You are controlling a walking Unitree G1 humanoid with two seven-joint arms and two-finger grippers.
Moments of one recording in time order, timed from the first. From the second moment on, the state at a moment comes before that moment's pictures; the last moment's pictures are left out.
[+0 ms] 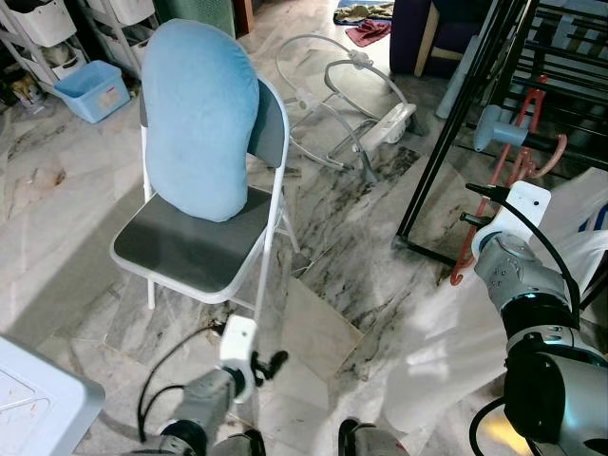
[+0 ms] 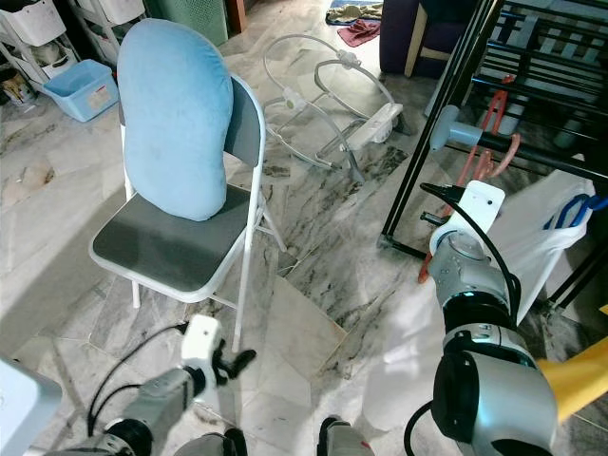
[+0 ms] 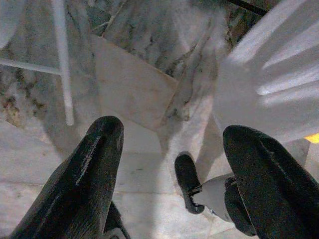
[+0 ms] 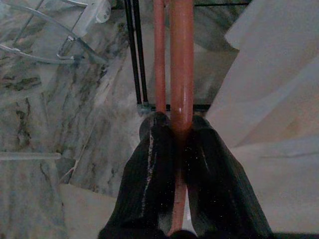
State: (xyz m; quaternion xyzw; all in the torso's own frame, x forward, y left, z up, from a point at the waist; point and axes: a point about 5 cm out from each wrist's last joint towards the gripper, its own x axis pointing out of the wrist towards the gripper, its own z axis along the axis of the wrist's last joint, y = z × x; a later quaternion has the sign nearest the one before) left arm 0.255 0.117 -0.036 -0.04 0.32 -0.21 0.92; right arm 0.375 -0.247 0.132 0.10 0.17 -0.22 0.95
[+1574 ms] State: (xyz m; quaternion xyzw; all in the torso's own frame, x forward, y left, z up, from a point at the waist) left arm 0.249 0.104 -0.041 -0.01 0.33 -0.21 0.92; right arm 0.290 -0.236 0.123 -0.18 -0.06 -0.15 0.97
